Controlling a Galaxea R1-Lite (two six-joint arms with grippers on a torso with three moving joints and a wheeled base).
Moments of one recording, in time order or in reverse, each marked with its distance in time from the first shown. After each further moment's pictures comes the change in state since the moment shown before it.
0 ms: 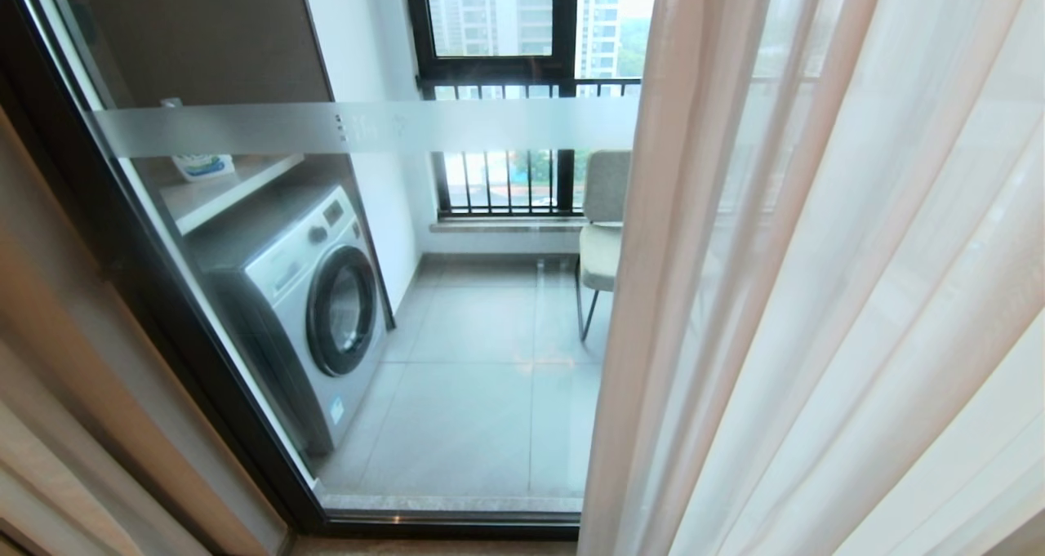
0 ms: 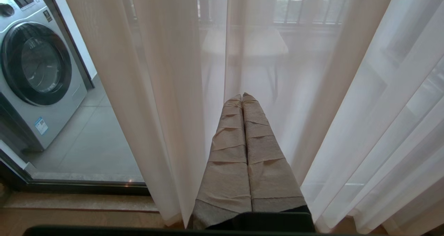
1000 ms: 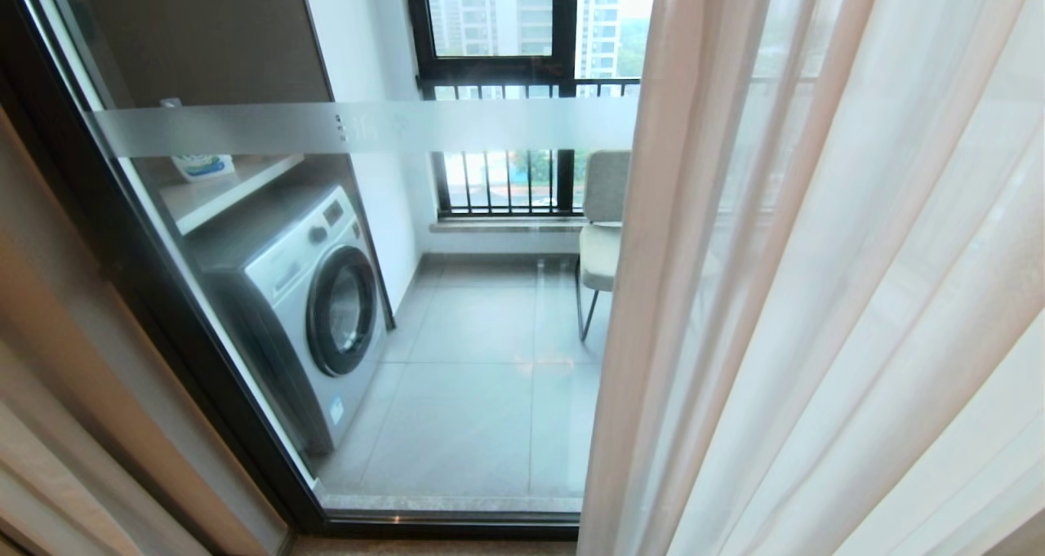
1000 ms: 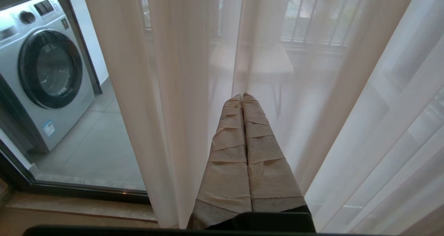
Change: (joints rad) left arm 0.000 0.000 0.001 0.000 0.000 0.000; right arm 0.000 0.066 -0.126 0.015 0.052 -0.037
